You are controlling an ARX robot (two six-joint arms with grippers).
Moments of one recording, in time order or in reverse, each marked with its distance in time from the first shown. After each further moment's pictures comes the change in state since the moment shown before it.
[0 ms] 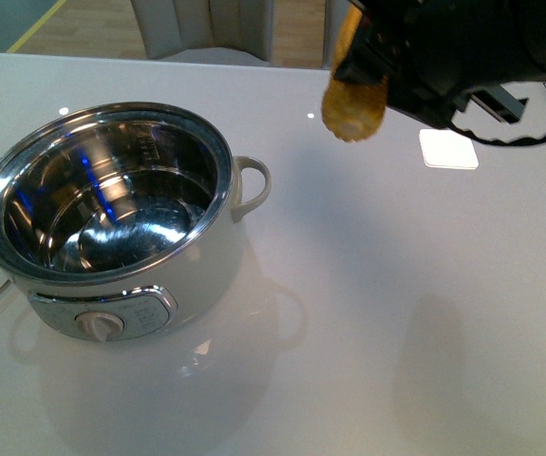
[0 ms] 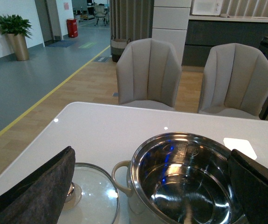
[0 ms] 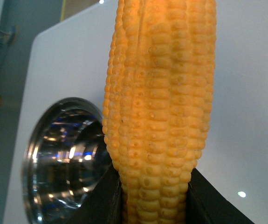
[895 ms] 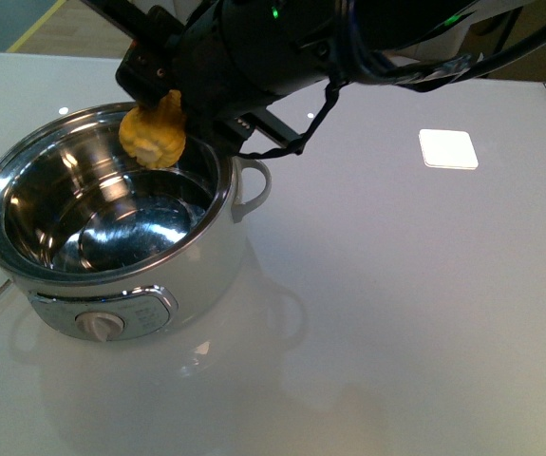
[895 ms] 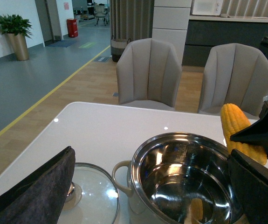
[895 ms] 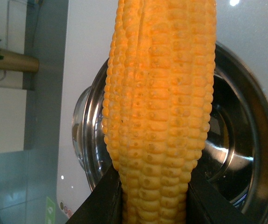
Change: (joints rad) left arm 0.000 0.000 0.000 0.000 0.000 0.000; right arm 0.249 0.269 0.290 -0.042 -0.052 0.214
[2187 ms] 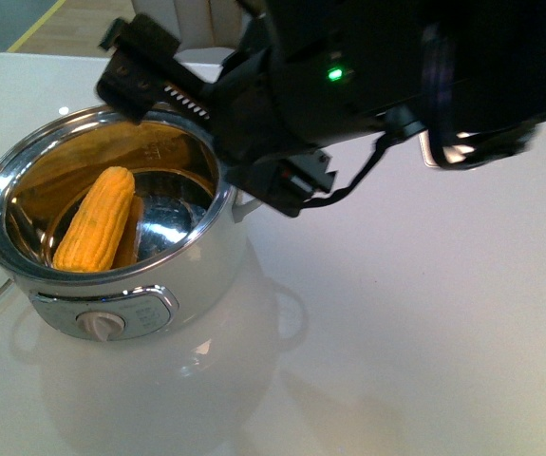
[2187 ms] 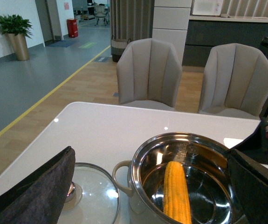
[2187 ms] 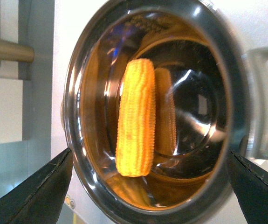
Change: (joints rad) left arm 0.000 0.000 0.000 0.000 0.000 0.000; right arm -0.033 -0.071 -0.171 0.071 -0.027 -0.007
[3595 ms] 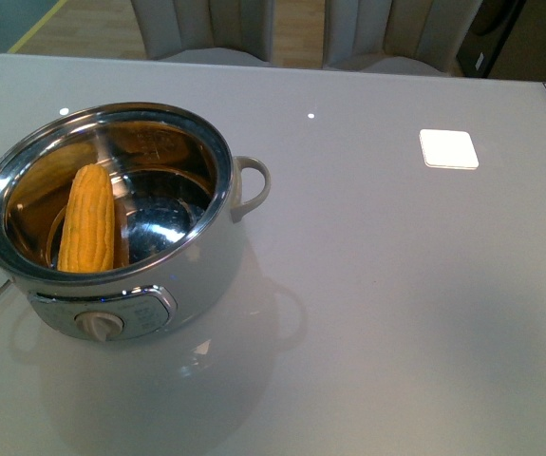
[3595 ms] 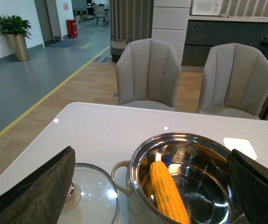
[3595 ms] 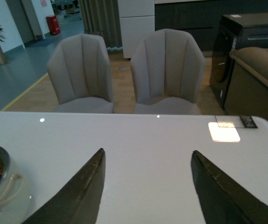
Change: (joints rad) left arm 0.000 0.000 0.000 0.000 0.000 0.000; right arm -0.615 -1.471 -0.974 0.120 0.157 -0.836
